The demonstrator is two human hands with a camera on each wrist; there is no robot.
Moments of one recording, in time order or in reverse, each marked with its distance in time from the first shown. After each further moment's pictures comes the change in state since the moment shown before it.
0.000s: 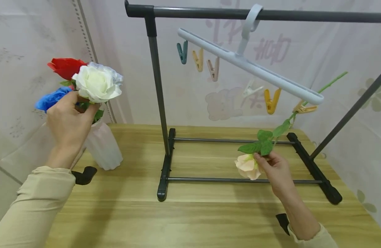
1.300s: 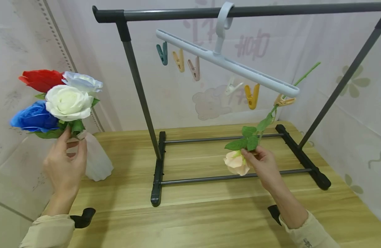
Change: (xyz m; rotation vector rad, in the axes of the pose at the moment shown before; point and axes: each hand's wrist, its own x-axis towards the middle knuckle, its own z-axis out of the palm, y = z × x) left_hand -0.070 -0.022 0.011 -0.077 0.005 -0.005; right_hand 0.001 -0.002 -0.005 0.015 -0.015 0.024
